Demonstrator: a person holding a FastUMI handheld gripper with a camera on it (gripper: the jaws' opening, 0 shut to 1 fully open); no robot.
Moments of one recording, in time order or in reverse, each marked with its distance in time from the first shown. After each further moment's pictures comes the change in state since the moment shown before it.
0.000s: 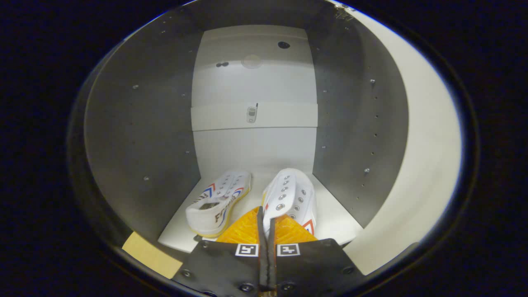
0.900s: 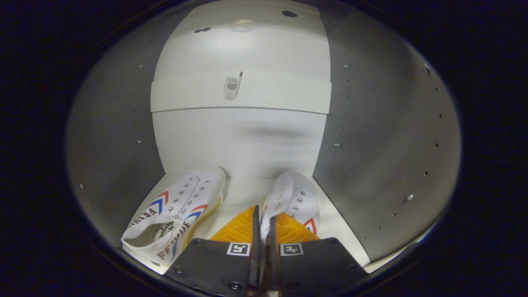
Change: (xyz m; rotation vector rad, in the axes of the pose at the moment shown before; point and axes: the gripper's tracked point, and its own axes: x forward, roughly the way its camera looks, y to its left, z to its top) arm 0.087 -0.020 -0.008 -0.068 0.105 -0.074
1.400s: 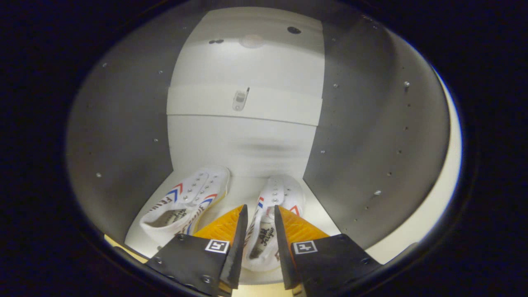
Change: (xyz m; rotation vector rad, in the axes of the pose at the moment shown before) arm -0.074 -0.003 0.013 -0.042 -0.088 -0.015
